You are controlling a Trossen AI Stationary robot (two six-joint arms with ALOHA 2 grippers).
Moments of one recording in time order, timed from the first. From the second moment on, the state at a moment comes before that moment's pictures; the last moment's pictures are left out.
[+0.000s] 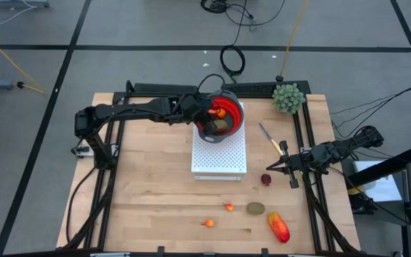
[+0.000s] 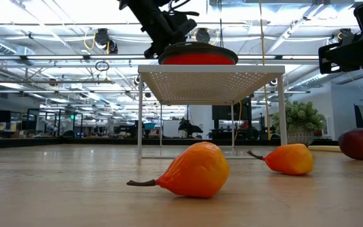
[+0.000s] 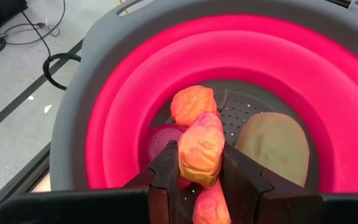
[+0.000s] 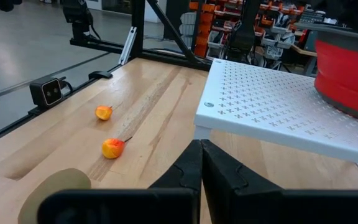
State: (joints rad) left arm 0.23 1.73 1.51 -0.53 -0.26 -0.21; right arm 0.39 0.06 0.09 -0.17 0.18 -0.09
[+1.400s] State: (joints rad) left arm 0.19 1.57 1.51 -0.50 -0.26 -0.15; right arm 0.39 0.06 0.09 -0.16 0.18 -0.09
